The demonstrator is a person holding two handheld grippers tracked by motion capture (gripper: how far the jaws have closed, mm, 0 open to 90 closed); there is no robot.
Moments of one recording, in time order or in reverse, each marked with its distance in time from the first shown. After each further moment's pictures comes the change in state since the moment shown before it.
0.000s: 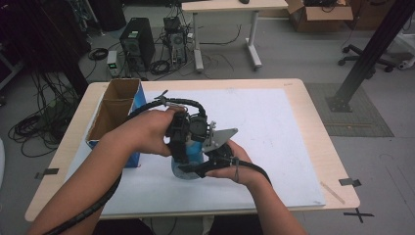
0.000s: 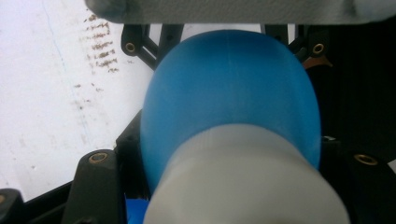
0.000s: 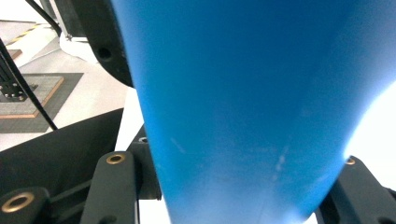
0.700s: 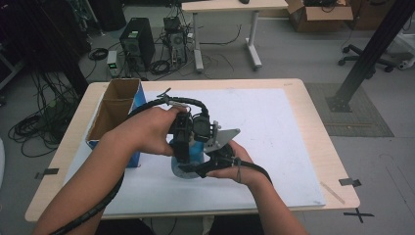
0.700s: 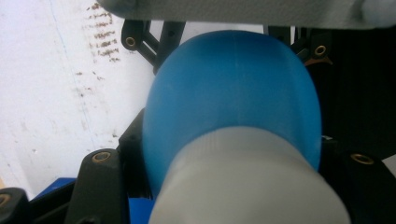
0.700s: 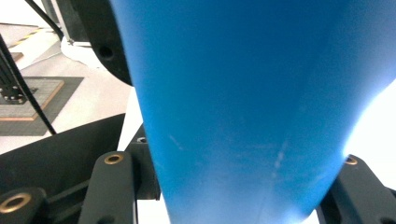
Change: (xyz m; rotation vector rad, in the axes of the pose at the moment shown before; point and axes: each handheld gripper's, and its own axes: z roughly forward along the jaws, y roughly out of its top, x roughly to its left) left arm -0.004 0.008 -0.009 0.044 0.010 -0.044; right arm 0.002 0.002 -0.004 -0.033 0.004 -0.018
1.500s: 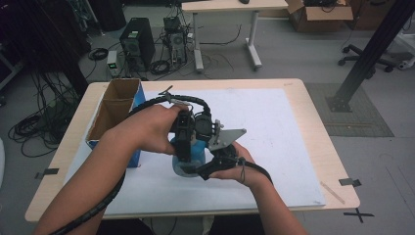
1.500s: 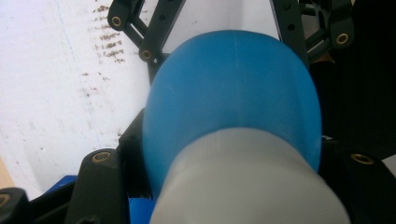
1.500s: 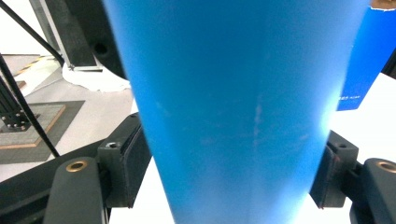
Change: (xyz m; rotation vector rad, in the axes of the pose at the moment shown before) left arm 0.001 0.003 -0.005 0.007 0.011 0.005; right arm 0.001 -0.006 -0.006 -0.081 -0.015 0.076
